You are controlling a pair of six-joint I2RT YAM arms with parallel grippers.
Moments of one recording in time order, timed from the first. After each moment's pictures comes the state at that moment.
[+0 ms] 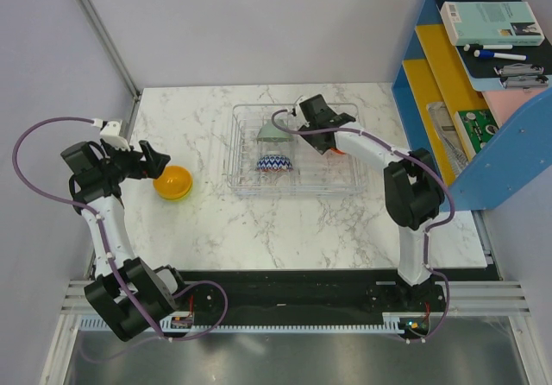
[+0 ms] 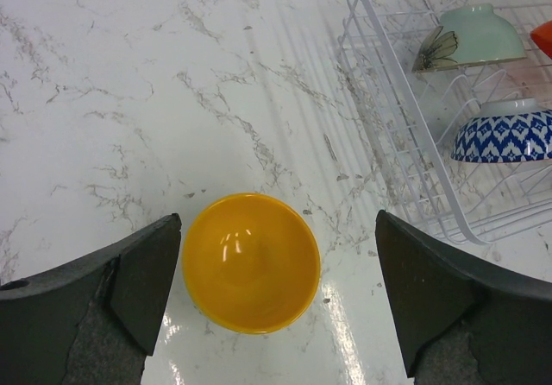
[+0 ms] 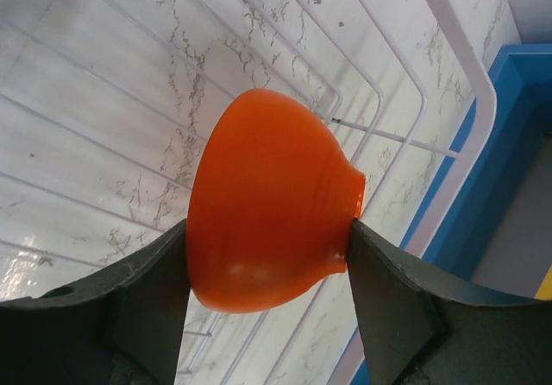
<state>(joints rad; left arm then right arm) 0.57 1.11 0.88 -0.30 0.85 0.22 0.52 2.00 1.62 -0.52 0.44 -0.40</state>
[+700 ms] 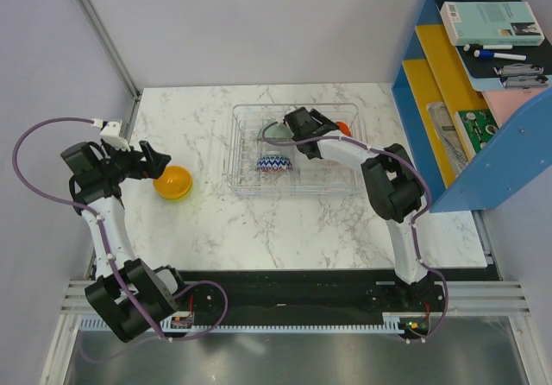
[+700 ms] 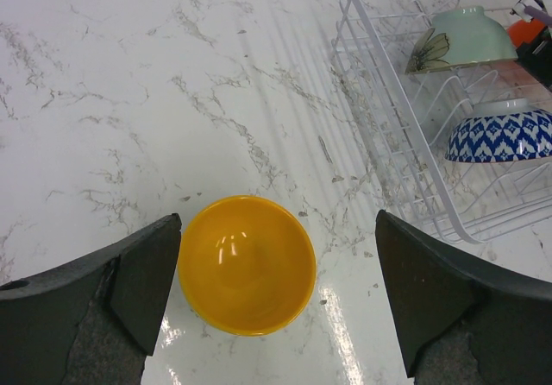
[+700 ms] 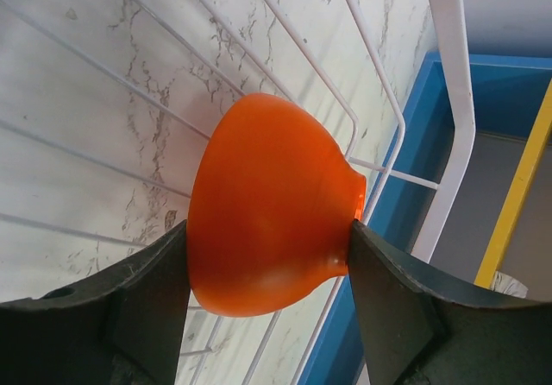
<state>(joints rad) 0.57 1.10 0.88 -0.30 0.87 0.21 0.58 2.16 1.62 -0.34 0.71 -0.53</state>
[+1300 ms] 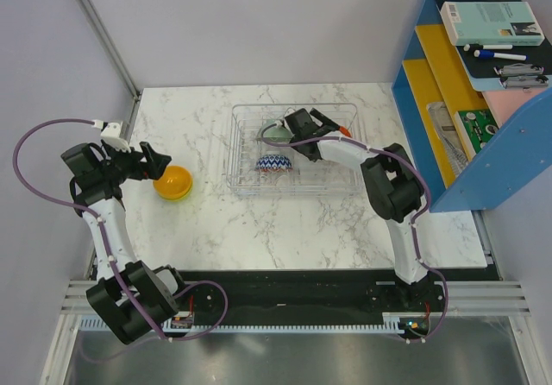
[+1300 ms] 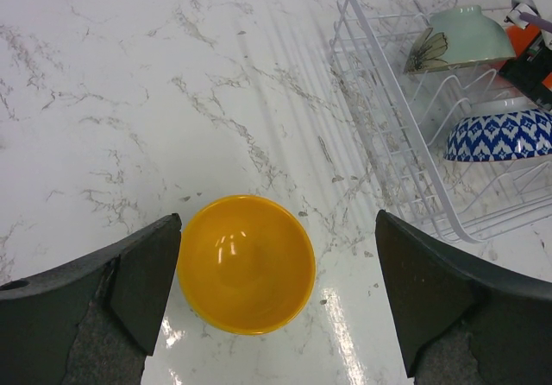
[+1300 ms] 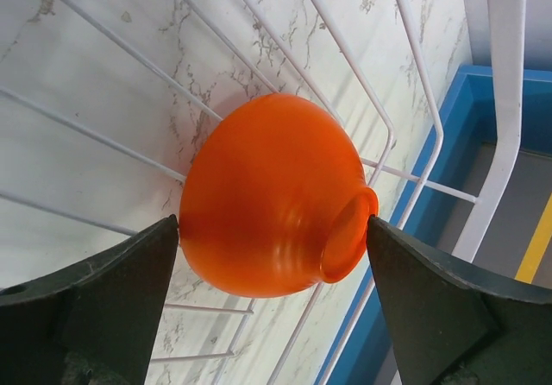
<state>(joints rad) 0.57 1.09 0.86 -0.29 0.87 0.21 0.59 2.17 1.61 -0.34 0.65 -0.52</state>
